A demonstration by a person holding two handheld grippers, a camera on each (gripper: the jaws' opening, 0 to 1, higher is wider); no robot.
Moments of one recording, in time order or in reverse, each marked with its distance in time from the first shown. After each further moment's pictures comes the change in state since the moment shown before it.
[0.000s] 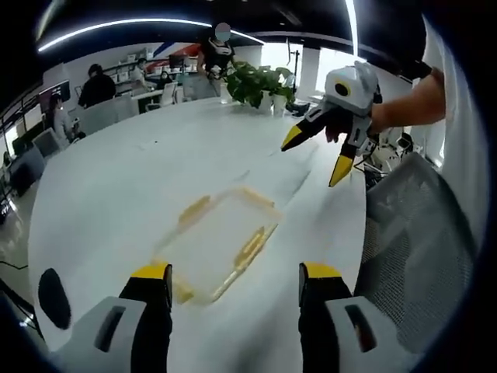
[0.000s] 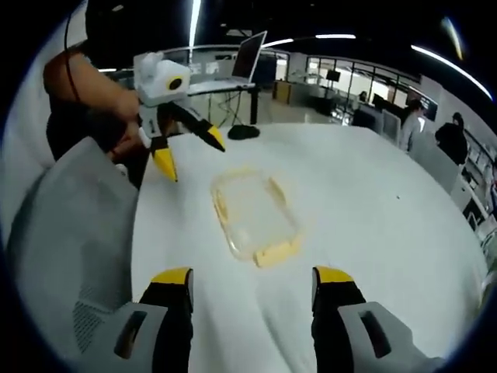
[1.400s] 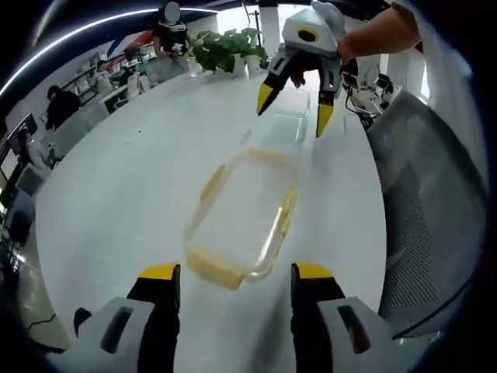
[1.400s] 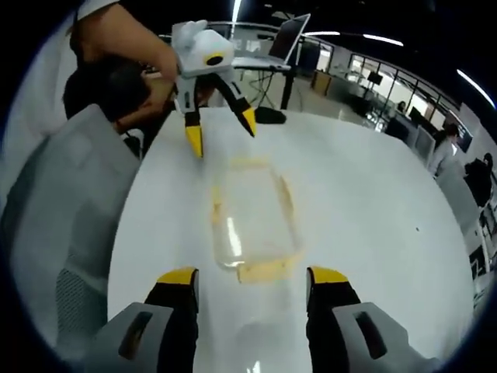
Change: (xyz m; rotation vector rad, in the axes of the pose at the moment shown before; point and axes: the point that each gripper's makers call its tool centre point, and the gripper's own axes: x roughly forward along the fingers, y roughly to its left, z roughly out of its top) left arm 0.011 0.046 -0.021 0.259 0.187 -0.055; right arm 0.037 -0.018 0.008 -0.201 0.120 0.132
